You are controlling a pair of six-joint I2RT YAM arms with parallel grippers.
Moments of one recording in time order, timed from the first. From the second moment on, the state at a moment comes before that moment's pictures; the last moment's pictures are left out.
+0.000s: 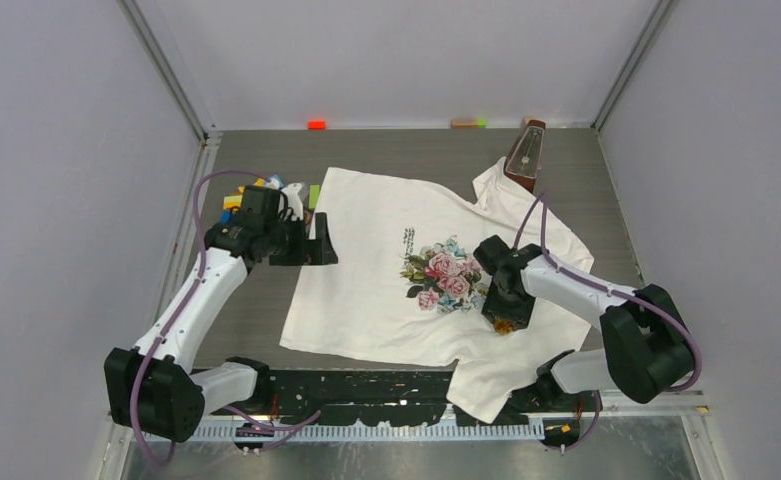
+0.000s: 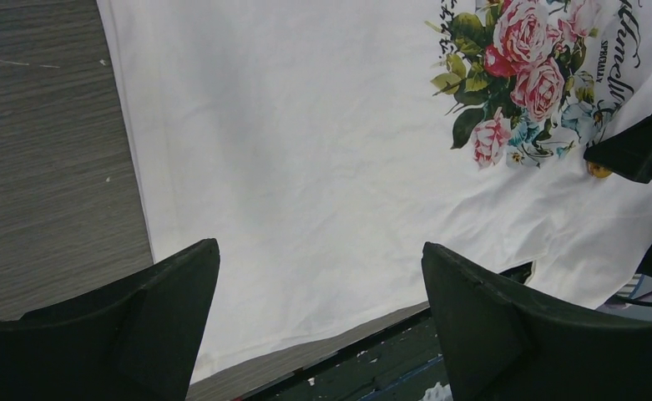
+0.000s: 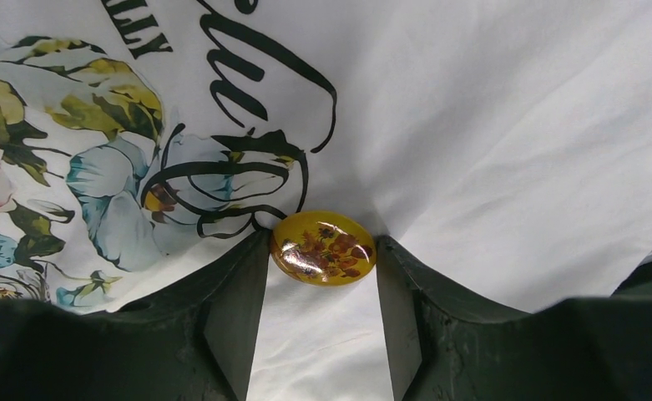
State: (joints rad) left arm -0.25 1.16 0.98 -0.74 0.32 -0.26; right arm 0.51 1.36 0.70 -0.88 0.23 0.91
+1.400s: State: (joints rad) left arm -0.57 0.91 0.49 -0.04 0.35 -0.83; right arm 0.67 1.34 0.90 -0.56 0.10 0.97
